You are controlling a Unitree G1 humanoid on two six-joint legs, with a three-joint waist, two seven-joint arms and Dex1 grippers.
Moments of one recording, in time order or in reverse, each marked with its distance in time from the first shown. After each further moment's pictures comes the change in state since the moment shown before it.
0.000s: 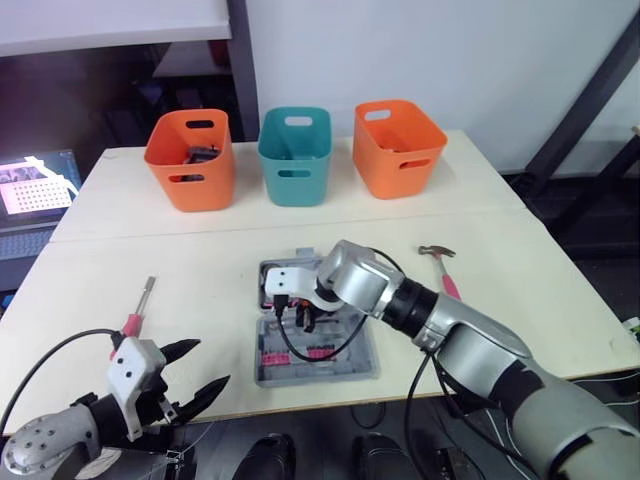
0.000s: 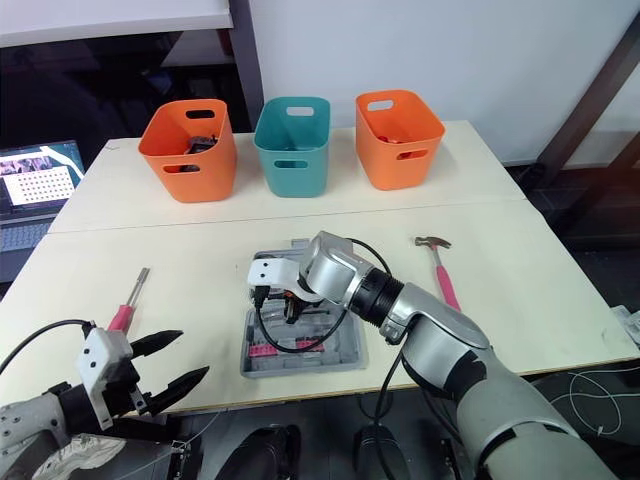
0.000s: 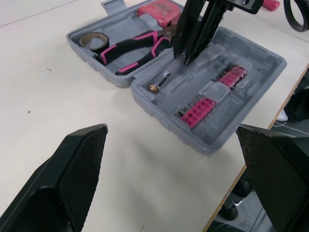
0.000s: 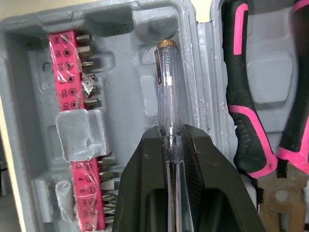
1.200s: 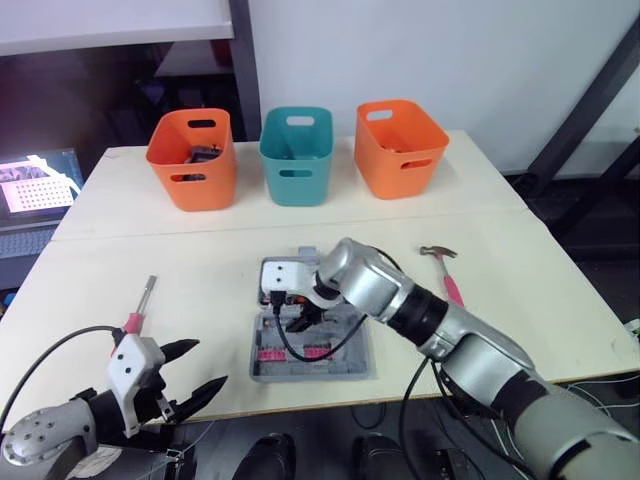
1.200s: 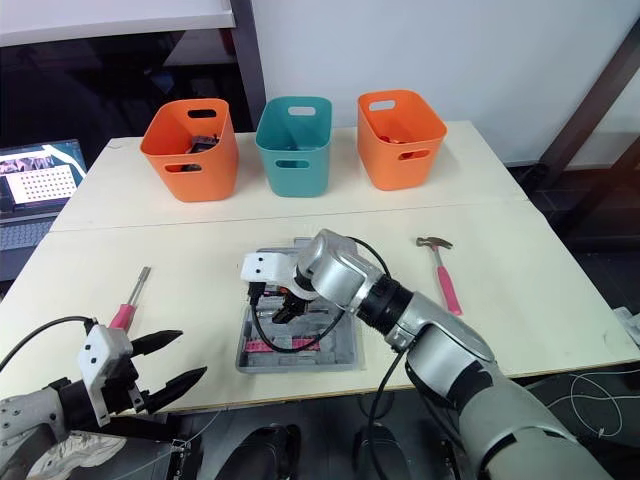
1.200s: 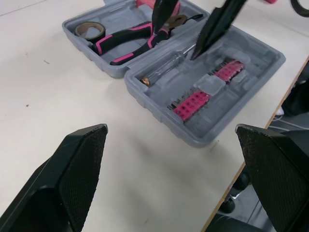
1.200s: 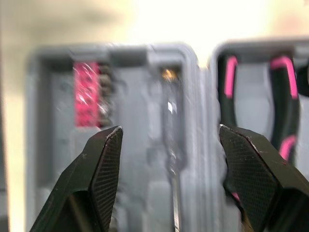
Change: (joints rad) left arm -0.050 0.023 -0.003 0.054 0.001 0.005 -0.036; right arm 0.151 -0.027 -0.177 -0.201 -0.027 -0.102 -0.043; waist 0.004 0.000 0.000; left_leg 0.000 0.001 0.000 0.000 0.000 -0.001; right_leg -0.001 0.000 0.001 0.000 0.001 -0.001
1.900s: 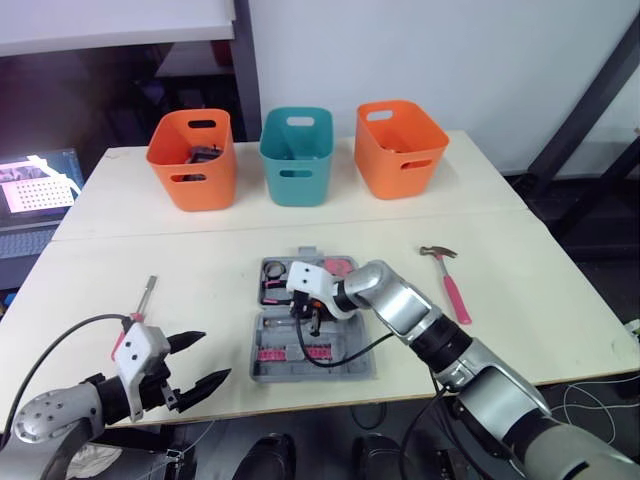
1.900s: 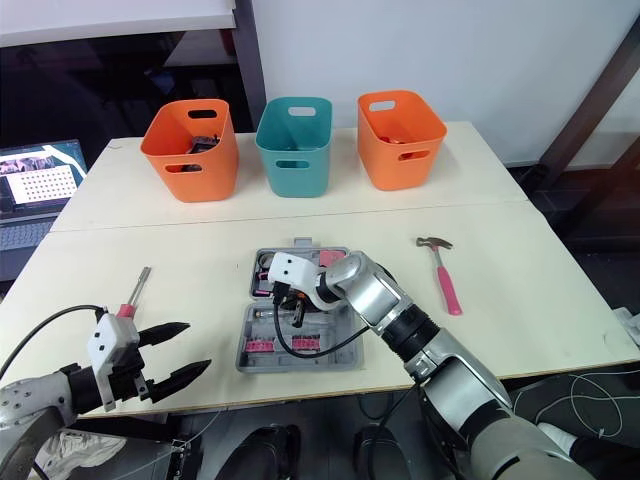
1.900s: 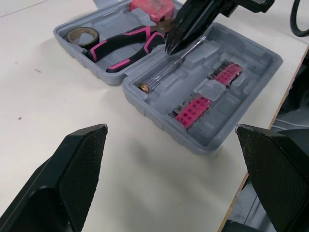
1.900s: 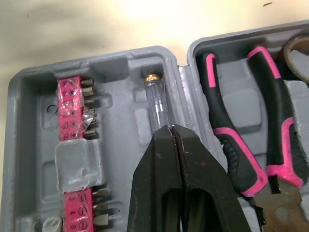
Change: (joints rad) left arm -0.090 0.031 -0.037 0.077 0.003 -0.002 -0.051; right arm 0.161 -0.022 -0.134 0.038 0.045 -0.147 -0.083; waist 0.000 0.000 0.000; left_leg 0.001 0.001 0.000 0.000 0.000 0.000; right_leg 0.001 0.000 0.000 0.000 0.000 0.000
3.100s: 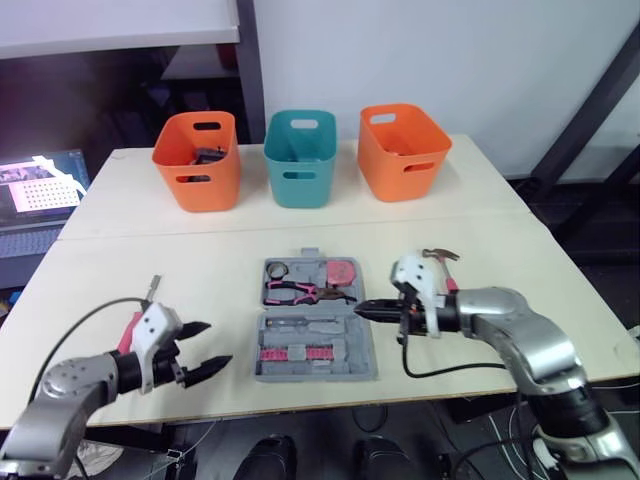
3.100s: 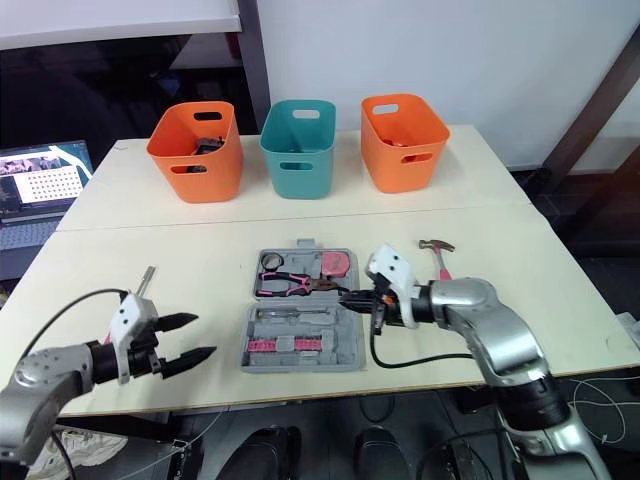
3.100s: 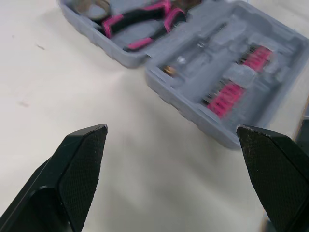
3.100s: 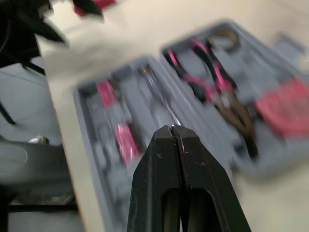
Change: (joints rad) left arm -0.301 0.073 -0.117 0.303 0.042 0.034 -0.086; right arm 0.516 -0.384 -0.518 -0.592 0.371 0.136 0.032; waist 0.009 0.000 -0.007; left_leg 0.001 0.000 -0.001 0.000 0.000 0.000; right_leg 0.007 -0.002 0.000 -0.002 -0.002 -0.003
